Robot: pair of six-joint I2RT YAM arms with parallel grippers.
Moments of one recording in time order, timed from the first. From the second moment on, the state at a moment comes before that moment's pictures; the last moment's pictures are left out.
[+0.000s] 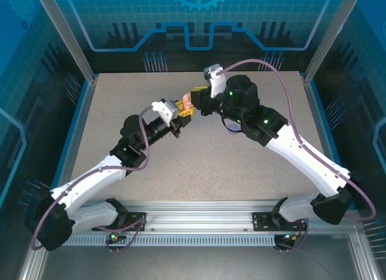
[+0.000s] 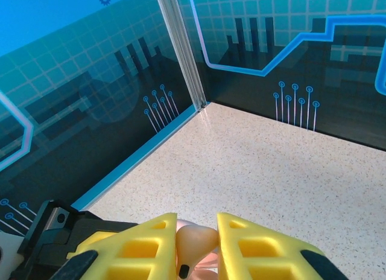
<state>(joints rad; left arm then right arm) -0.59 1.11 0.76 0.50 0.24 0.08 0.77 1.37 1.50 -0.38 -0.03 0.26</state>
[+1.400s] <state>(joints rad) -0.59 1.13 0.78 0.44 0.24 0.10 0.78 1.35 1.43 -0.40 0.00 0.21</state>
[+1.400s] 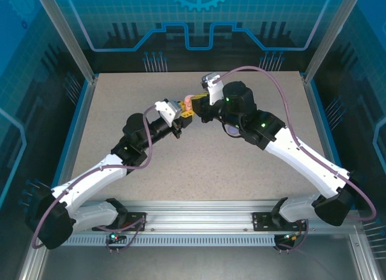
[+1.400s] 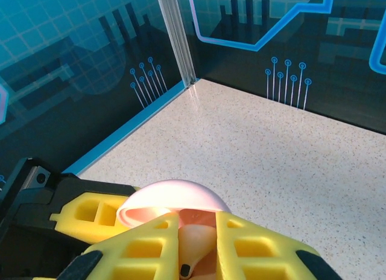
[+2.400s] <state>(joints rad) -0.57 1.12 0.77 0.48 0.13 0.07 0.61 1.27 1.51 -0.56 0.00 0.46</state>
